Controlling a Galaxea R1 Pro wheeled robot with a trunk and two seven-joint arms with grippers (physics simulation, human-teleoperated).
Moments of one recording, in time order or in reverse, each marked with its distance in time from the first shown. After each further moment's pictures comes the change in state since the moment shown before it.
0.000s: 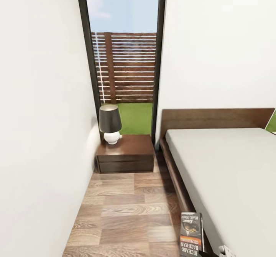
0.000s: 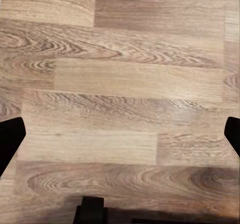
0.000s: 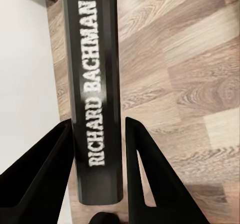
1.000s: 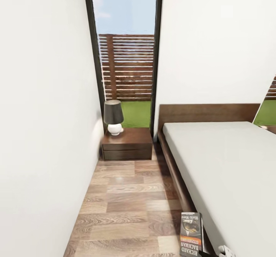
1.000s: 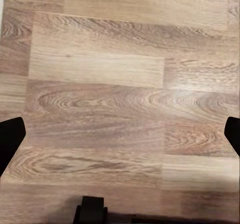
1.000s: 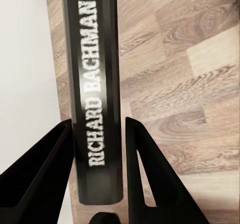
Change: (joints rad) left arm 0.000 0.000 0.000 0.000 0.000 0.000 0.000; right arm 0.000 0.000 0.000 0.000 0.000 0.000 0.000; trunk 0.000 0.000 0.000
